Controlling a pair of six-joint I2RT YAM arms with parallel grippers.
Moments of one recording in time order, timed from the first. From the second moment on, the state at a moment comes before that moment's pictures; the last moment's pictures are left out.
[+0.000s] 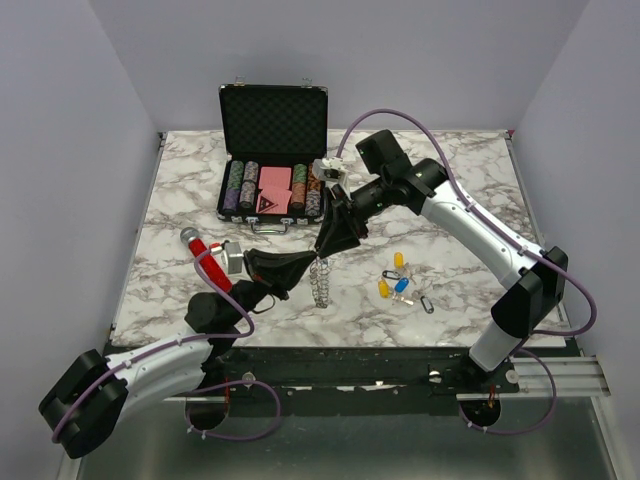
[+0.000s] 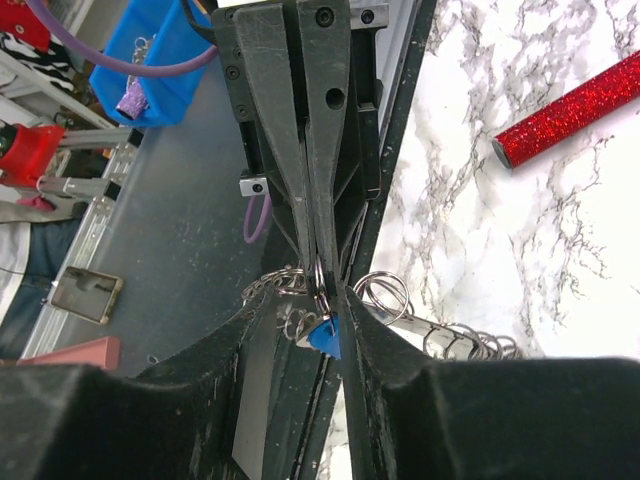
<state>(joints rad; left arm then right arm) -0.77 0.85 0.13 1.28 0.18 -0.55 0.69 1.68 1.69 -0.86 -1.21 -0.39</state>
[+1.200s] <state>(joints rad) -0.76 0.30 0.34 0.41 0.22 -0.35 0.69 1.68 1.72 -1.06 -1.05 -0.69</state>
